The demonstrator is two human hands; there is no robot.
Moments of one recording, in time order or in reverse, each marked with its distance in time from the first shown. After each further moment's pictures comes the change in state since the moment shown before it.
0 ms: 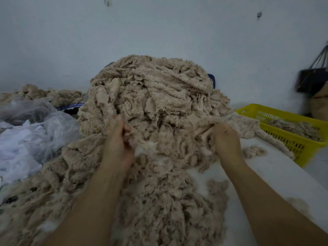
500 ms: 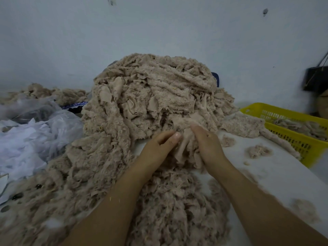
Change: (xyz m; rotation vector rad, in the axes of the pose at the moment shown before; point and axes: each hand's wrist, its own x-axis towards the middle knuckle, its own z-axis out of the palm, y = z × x) left_hand -0.023 -0.043 0.020 0.891 -0.386 0.002; right_hand -0.036 -0.018 0.028 0.315 -0.344 -0.072
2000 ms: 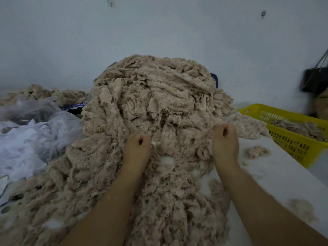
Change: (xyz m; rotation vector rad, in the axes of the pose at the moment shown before) left_hand 0.015 -0.026 -0.024 0.179 0.485 -0.027; right_hand 0.017 0.018 -0.027 -0.240 0.514 -0.045
